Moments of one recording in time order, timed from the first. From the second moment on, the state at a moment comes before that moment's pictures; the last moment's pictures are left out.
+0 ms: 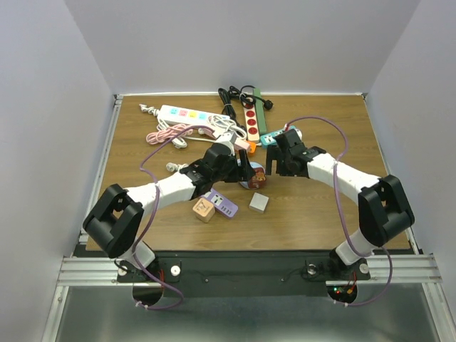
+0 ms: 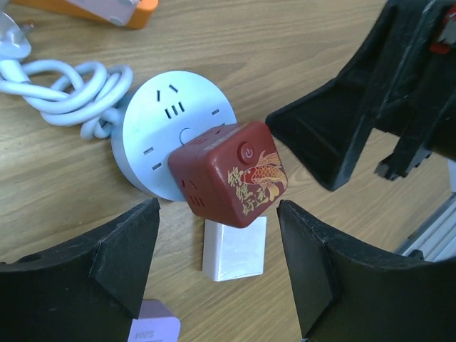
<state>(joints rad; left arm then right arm) -0.76 1.50 0.89 0.08 0.02 -0.68 0.50 1.56 1.07 -0.47 0.27 0.49</state>
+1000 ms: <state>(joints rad) -0.83 1.66 1.01 0.02 0.02 -0.64 0.49 1.50 0.90 -0.35 0.09 0.56</state>
